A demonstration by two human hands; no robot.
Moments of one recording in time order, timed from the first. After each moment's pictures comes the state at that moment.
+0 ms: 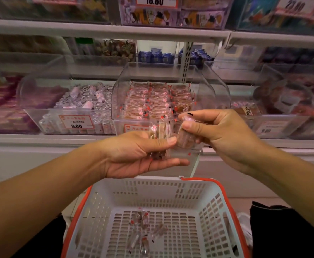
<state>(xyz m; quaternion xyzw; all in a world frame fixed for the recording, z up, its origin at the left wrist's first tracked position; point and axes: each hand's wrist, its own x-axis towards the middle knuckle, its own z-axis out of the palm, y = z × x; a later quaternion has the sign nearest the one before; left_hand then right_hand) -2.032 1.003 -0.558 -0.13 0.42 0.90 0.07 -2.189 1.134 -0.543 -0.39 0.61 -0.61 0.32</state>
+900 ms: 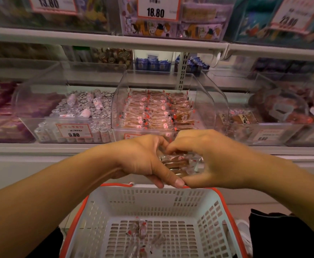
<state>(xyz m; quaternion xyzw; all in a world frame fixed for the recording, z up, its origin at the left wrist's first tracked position) -2.042 1.002 -0.544 -0.21 0.76 0.61 0.07 -2.182 1.134 -0.525 -0.77 0.63 -0.13 0.03</state>
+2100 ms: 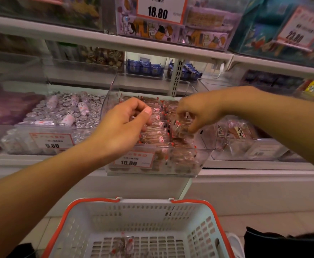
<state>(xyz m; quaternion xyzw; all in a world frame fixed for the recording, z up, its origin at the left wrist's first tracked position) -2.071 0.936 -0.546 -0.22 0.80 0.47 -0.31 -2.275 1.012 -0.476 -0.64 0.73 0.24 0.08</state>
